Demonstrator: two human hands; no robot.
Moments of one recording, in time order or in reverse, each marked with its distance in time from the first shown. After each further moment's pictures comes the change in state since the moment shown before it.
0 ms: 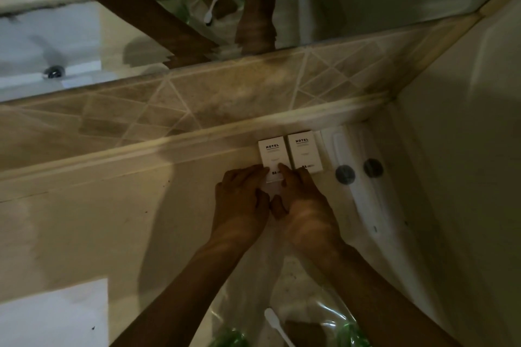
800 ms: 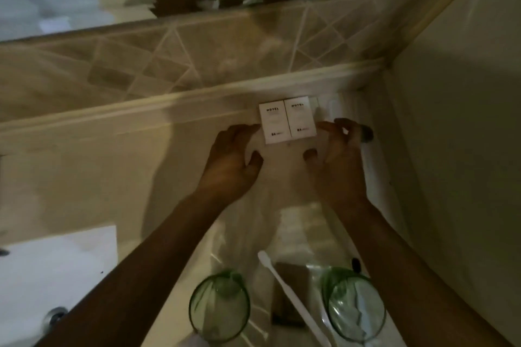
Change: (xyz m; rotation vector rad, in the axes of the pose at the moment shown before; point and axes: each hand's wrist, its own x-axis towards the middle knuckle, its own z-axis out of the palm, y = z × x) left_hand -0.012 -0.002 -0.024 -0.029 -0.031 0.050; right_hand -0.018 0.025 -0.046 0.108 0.331 0.122
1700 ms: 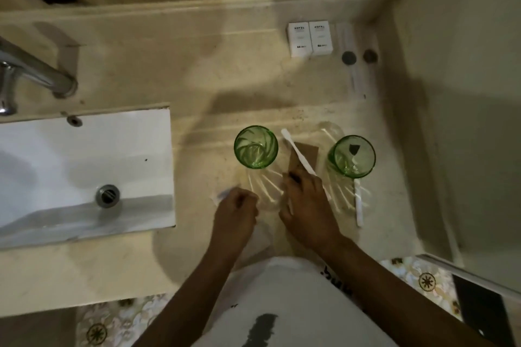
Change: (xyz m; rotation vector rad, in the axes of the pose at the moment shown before) left_hand -0.329 -0.003 0.025 -0.725 0.038 -0.723; right_hand -0.301 0.043 0.017 -0.282 -0.395 -0.327
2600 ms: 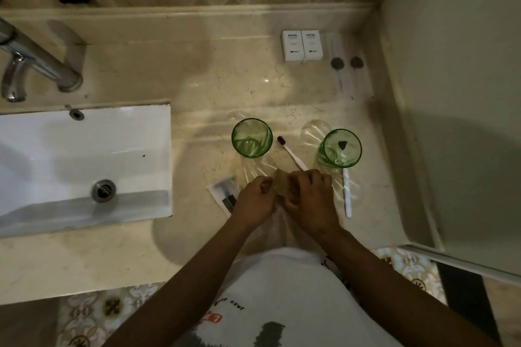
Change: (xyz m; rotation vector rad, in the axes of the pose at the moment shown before) left_hand 0.014 -0.009 0.037 0.116 -0.299 0.071; right_hand -0.016 0.017 0.000 -0.024 0.123 0.098
